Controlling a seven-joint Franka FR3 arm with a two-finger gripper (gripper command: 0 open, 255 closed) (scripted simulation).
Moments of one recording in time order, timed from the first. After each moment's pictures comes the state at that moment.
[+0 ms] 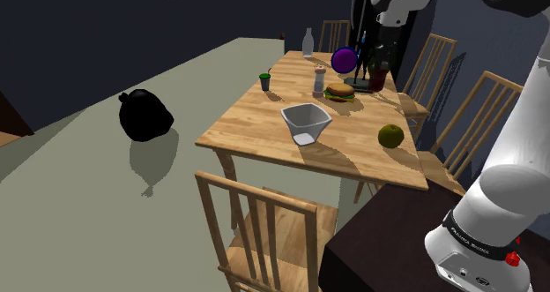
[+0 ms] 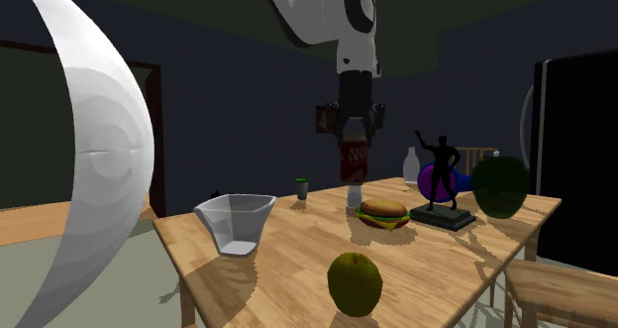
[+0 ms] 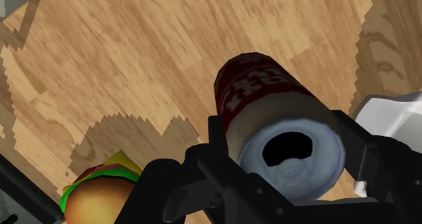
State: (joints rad) arm -0.10 0.15 -0.55 -1.77 0.09 1.89 -0.72
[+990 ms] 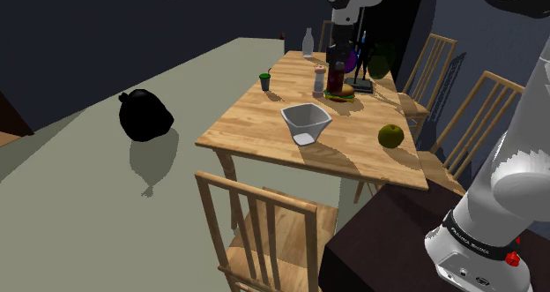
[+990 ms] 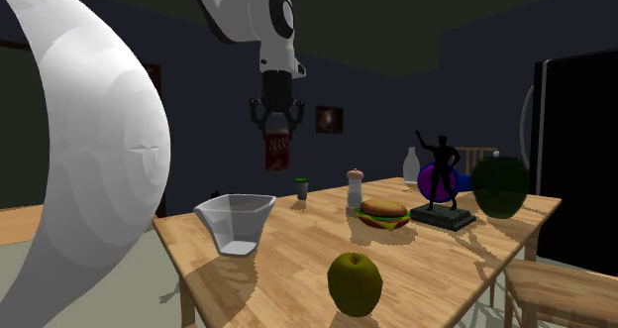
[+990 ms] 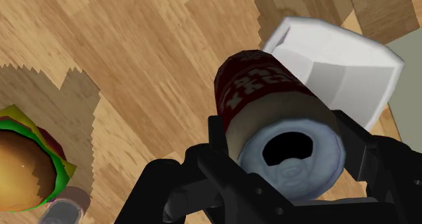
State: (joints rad) arm 0.10 0.14 -0.41 -1.73 0.06 1.85 -0.36
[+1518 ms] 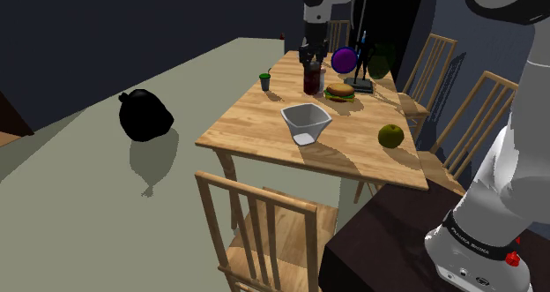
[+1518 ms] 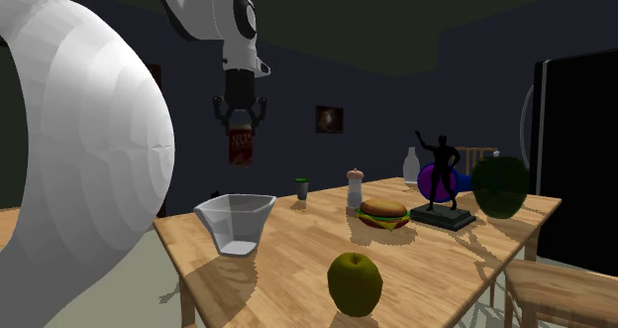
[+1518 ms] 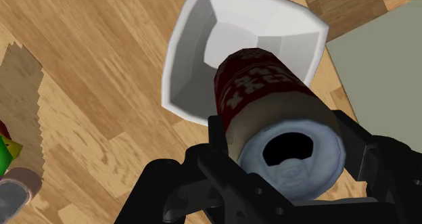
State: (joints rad) arm 0.19 0.20 -0.33 -1.61 0.07 1.80 -0.20
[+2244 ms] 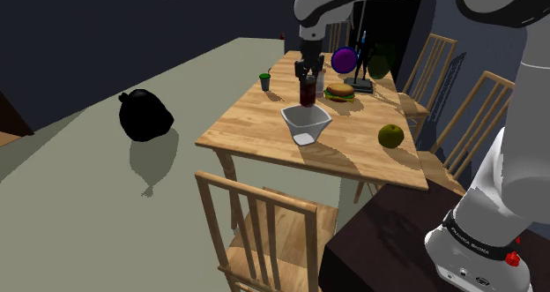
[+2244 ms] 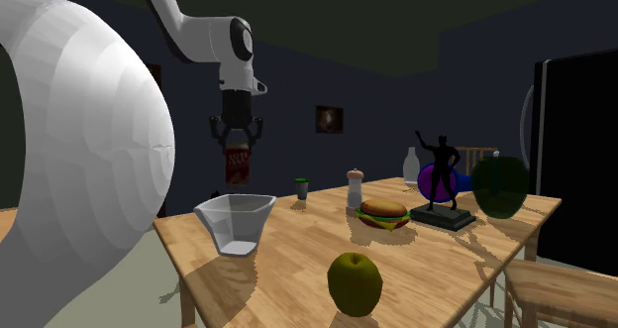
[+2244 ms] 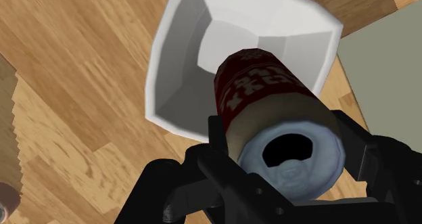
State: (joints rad) arm 0.20 0.24 -0.32 -1.70 0.09 1.92 -0.19
